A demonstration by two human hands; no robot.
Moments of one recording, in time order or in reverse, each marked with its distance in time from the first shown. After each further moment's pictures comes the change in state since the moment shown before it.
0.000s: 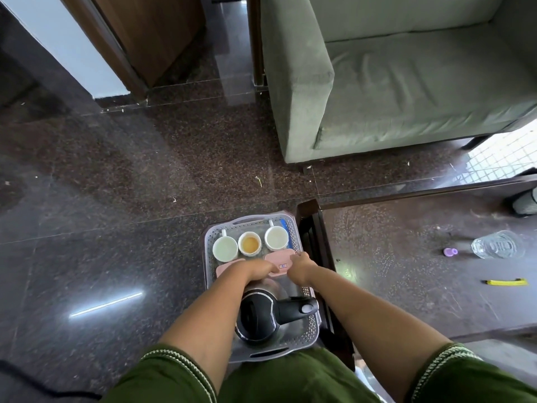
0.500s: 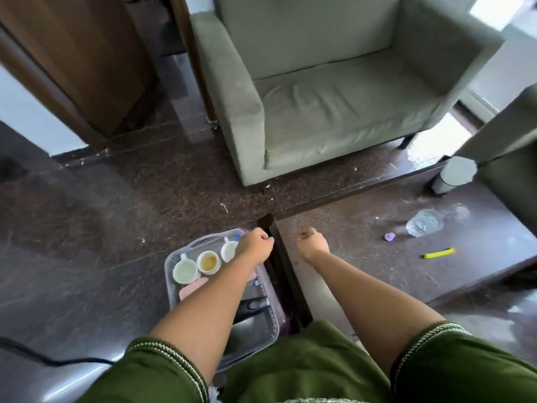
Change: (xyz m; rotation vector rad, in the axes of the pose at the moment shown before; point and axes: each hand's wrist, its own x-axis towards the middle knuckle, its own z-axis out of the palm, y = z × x) left_hand -0.061 0.119 0.065 0.163 0.485 0.423; right_hand -0.053 0.099 -0.109 0.496 0.450 -0.001
